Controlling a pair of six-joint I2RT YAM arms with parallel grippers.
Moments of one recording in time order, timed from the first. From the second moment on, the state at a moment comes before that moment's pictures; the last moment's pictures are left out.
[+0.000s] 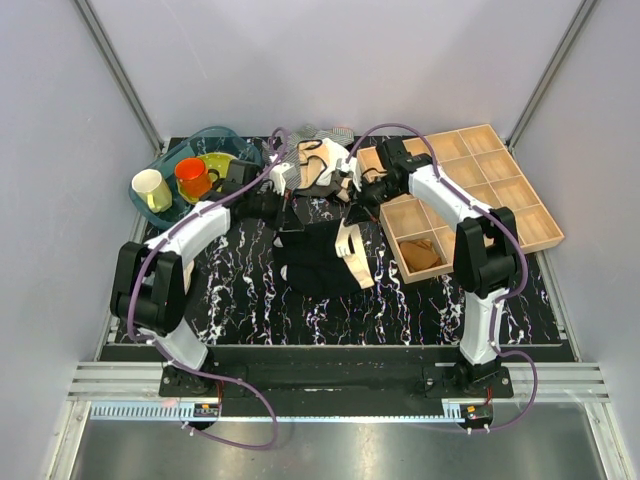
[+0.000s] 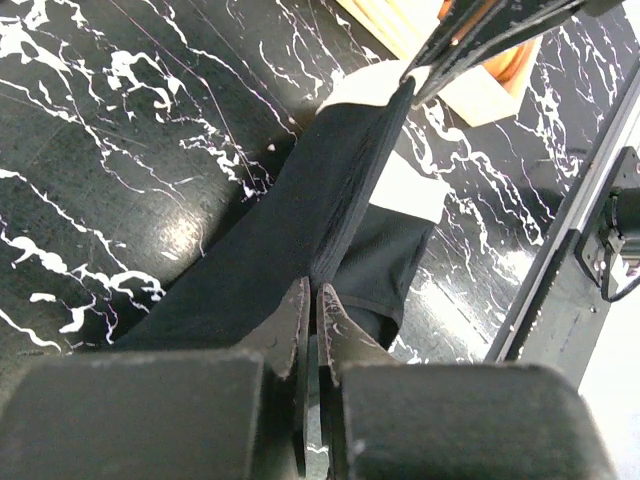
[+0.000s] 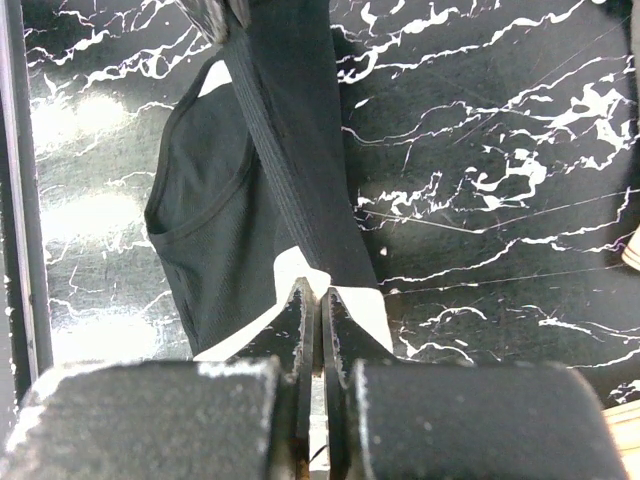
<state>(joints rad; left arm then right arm) -0.29 1.67 1.19 -0.35 0.76 0.01 0.38 2.01 1.70 -0.79 -0.86 -0.72</state>
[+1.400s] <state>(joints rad) -0.46 1.47 0.88 -0.27 0.80 -0.16 0.40 1.85 1.39 -0.91 -0.86 -1.05</state>
